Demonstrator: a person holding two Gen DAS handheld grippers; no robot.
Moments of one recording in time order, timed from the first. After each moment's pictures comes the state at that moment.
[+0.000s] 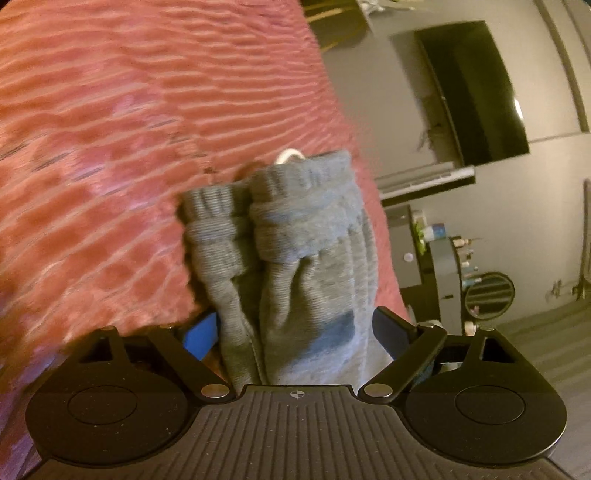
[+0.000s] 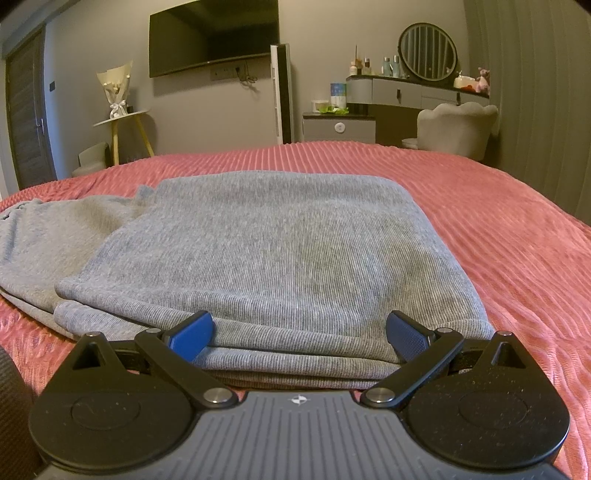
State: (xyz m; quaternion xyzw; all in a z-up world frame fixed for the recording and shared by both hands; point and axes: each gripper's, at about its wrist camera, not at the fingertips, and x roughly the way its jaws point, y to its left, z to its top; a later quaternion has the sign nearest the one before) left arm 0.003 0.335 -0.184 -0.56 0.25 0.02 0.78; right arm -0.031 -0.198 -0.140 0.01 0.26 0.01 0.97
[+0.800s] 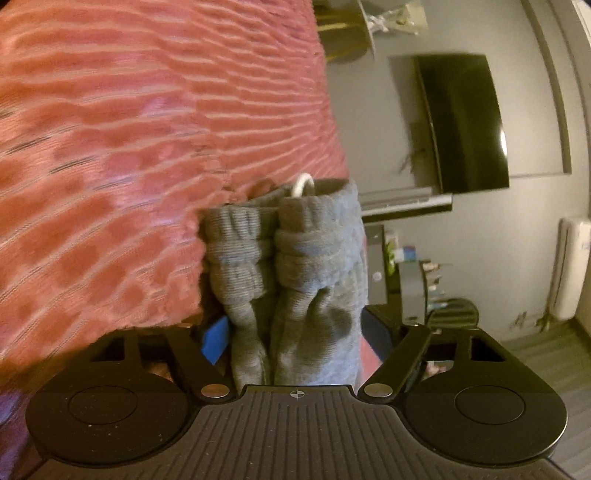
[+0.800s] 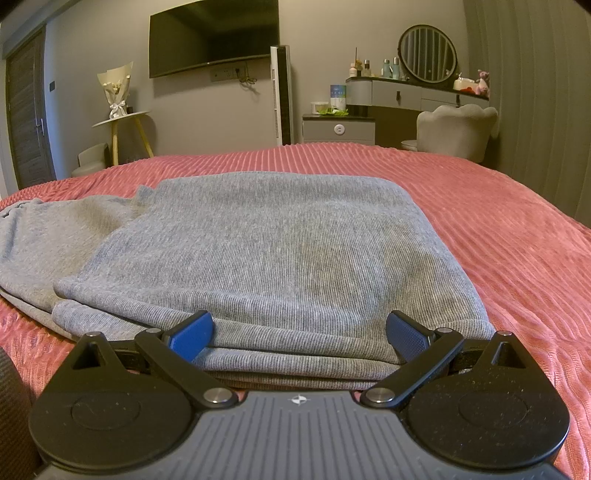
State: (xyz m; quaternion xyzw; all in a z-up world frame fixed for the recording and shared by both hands) left arm -0.006 0.357 -0.203 -0.62 0.21 -0.01 0.76; right arm -0.030 -0.198 -0.142 0.01 0.25 0.01 0.97
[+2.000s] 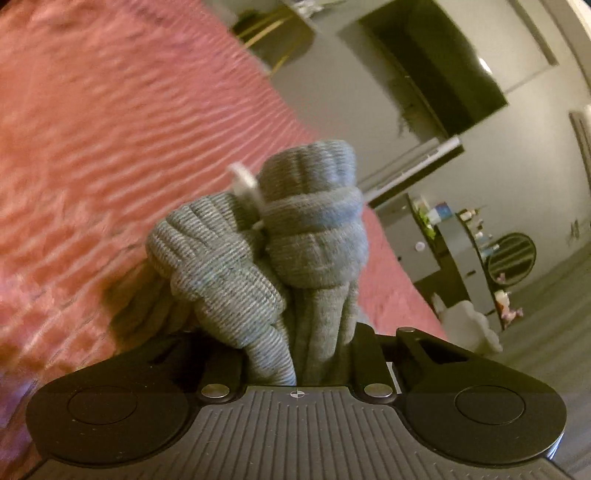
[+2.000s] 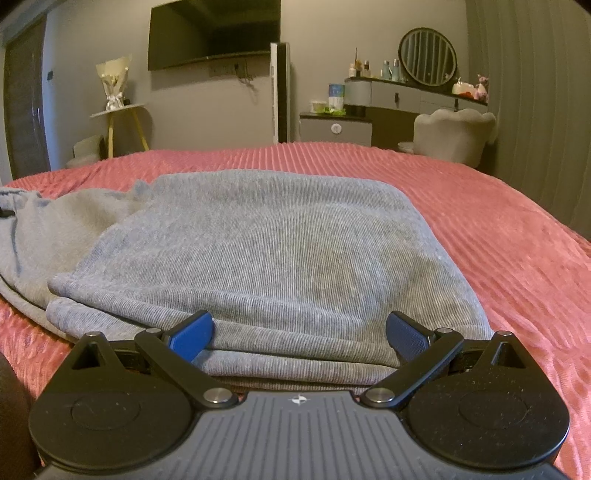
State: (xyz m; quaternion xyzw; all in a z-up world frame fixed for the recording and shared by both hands) left arm 0.052 0.299 -0.133 -0.44 0.24 0.03 0.86; right arm -0.026 -0.187 -0.138 -0.01 0.26 0.00 0.97
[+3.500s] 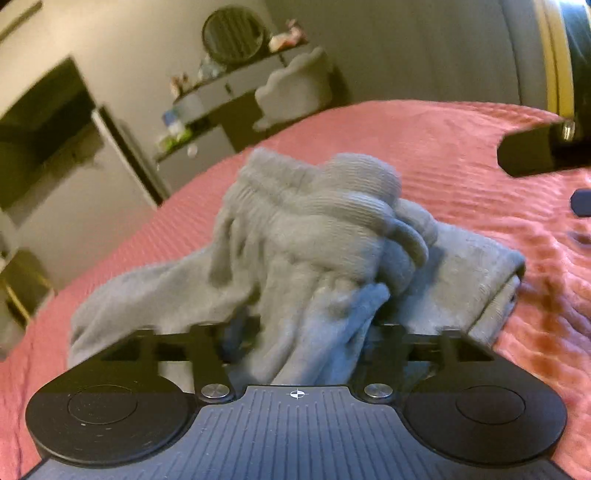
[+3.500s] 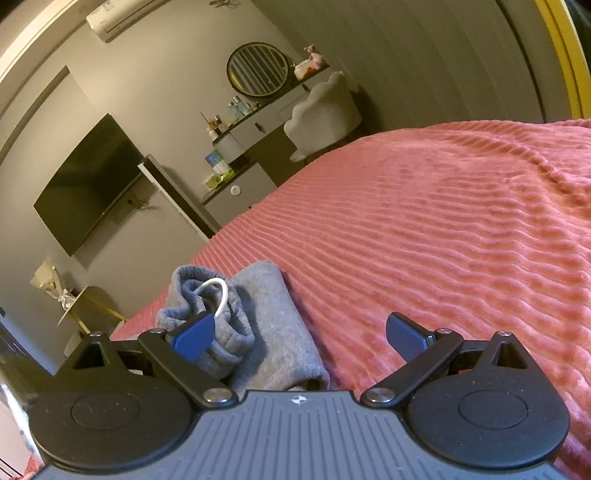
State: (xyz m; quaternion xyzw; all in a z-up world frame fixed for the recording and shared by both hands) left arm 0.032 -0.210 -0.126 0.25 0.26 -0.18 0.91; right arm -0.077 -0.330 -0.118 0.33 0.17 -0.10 0.92
